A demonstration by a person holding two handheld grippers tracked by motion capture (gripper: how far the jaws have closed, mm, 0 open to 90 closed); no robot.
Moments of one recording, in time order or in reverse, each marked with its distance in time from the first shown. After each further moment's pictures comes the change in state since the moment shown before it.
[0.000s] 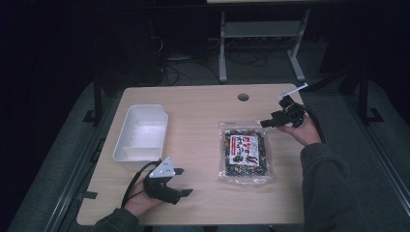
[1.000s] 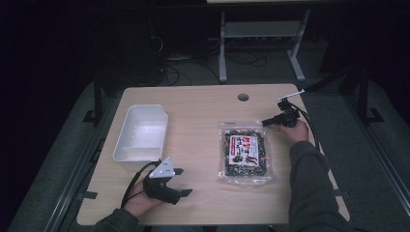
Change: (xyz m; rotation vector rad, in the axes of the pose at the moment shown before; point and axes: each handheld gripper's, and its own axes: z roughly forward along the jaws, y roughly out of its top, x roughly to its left) left arm 0.000 -0.001 0.000 0.007 0.005 0.005; right arm -0.050 -0.021 0.049 0.031 0.050 0.247
